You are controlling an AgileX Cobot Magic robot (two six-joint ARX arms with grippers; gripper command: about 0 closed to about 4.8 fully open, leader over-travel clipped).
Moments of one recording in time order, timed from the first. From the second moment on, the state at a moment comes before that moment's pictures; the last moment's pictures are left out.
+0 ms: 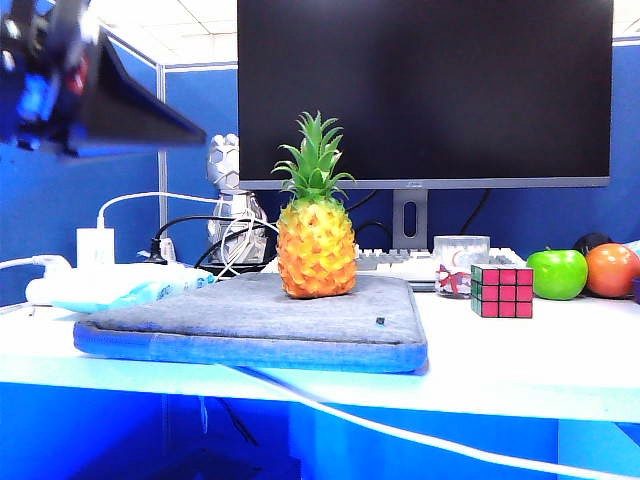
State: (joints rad) left arm -0.52 1.01 0.29 0.58 0.44 -0.02; right arm 0.47 0.29 0.01 0.04 0.29 0.21
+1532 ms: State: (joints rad) left arm -0.52 0.02 0.04 0.00 0.13 0.01; right arm 0.46 0.29 0.01 0.14 0.26 0.13
